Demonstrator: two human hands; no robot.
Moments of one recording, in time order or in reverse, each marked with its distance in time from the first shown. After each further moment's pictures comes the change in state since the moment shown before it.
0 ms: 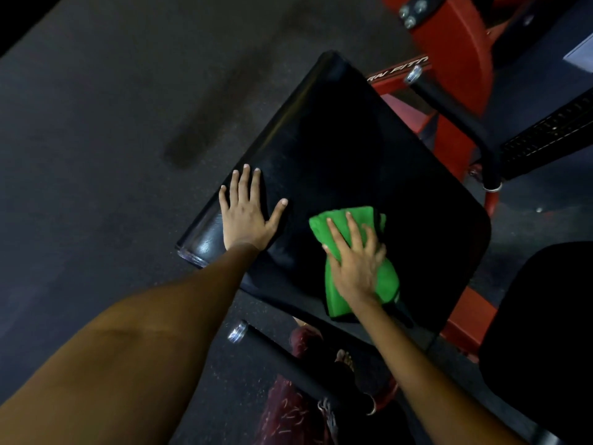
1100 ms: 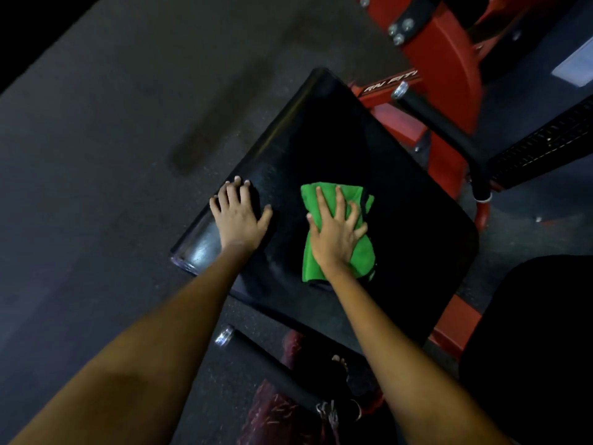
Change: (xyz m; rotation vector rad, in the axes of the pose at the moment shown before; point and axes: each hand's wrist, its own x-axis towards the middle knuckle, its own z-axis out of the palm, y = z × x) left_hand 0.012 0.017 -0.009 0.066 0.022 -0.124; right_hand 0.067 -0.023 -0.009 0.132 -0.075 0.177
